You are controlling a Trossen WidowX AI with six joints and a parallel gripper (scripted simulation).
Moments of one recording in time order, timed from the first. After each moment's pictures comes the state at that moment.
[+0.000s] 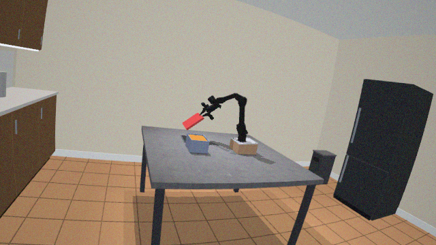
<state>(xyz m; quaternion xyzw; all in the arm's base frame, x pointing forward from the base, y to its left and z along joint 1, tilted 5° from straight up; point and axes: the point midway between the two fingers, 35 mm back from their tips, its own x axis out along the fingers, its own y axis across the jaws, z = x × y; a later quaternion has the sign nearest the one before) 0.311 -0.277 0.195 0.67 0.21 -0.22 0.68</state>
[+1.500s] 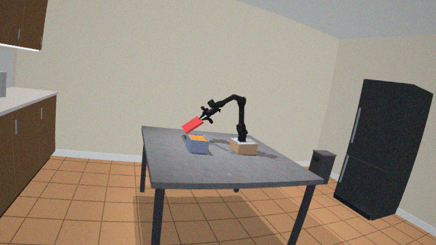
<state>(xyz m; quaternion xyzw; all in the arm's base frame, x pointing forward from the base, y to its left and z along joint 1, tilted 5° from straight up) 0.313 -0.276 0.158 0.67 0.21 -0.21 0.68</state>
